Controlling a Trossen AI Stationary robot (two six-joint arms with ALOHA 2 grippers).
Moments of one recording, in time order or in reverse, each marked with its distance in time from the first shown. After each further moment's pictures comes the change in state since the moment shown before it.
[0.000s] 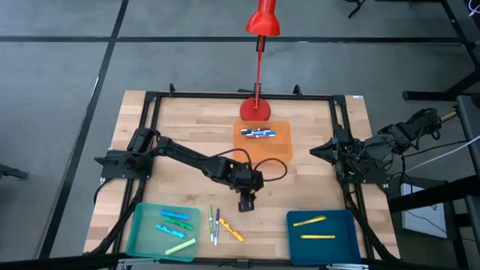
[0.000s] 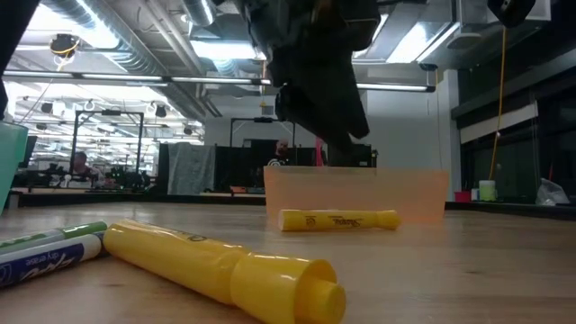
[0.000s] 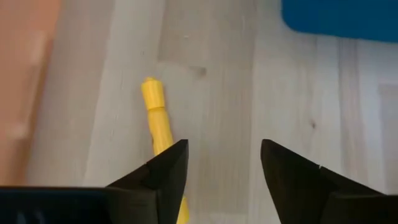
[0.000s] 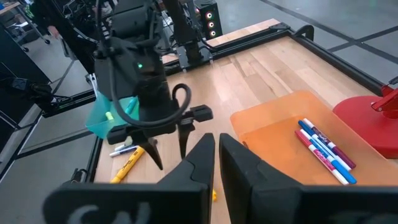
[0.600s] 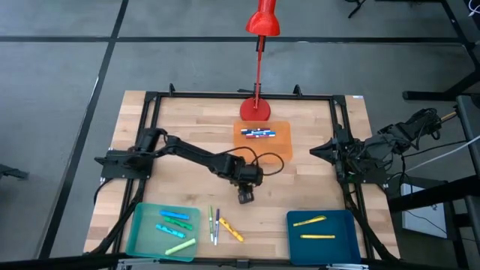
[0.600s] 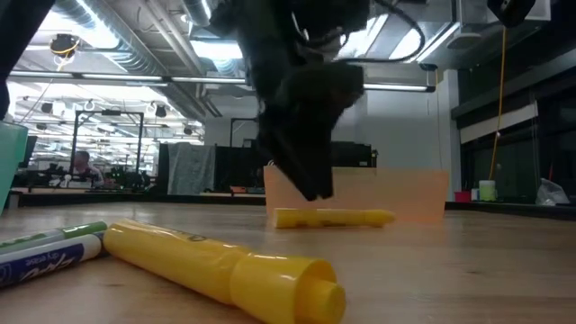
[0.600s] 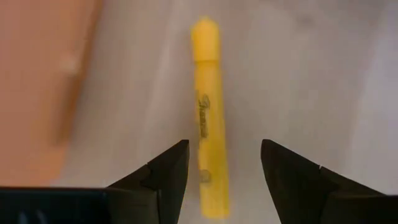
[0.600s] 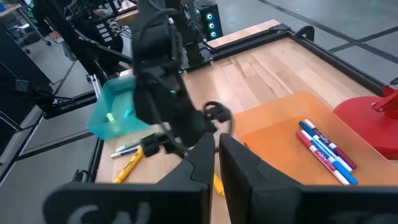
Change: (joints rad) left arm 0.058 0.071 -0.003 -0.111 -0.051 -0.074; right arm 0.000 0.002 0.000 0.006 0.000 0.002
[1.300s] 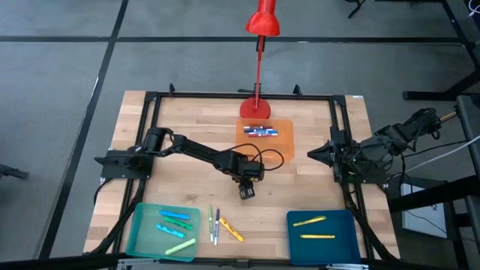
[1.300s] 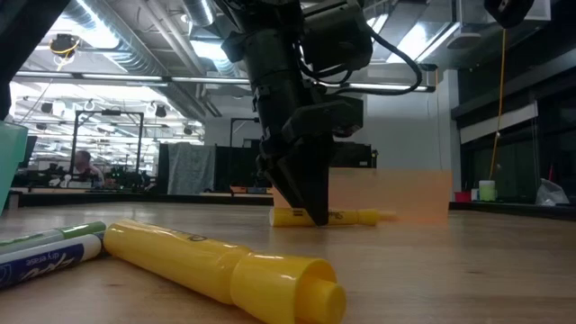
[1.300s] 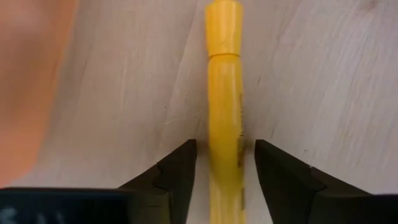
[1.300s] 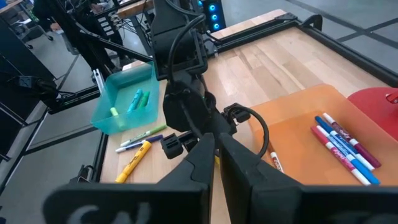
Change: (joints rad) left arm 0.048 0.066 0.005 -0.006 0.052 0.004; right arm 0.000 0.024 0.000 0.009 -0.027 0.027
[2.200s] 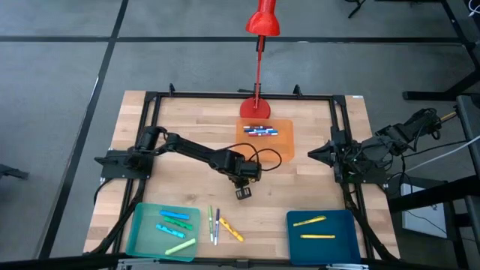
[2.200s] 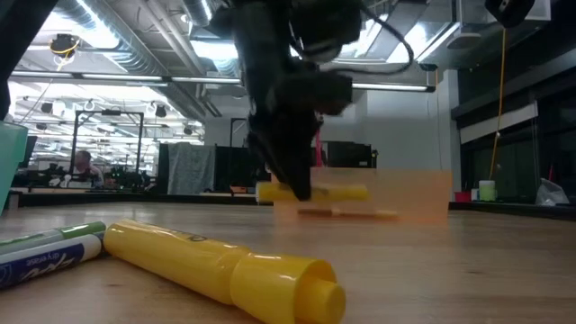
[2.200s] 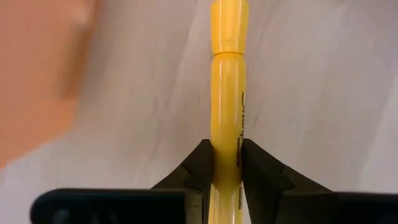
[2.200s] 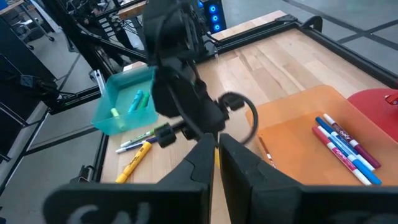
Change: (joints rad) left arm -0.014 -0.076 -0.006 -0.080 -0.034 -0.008; right arm 0.000 0.000 0.000 0.000 0.000 -0.004
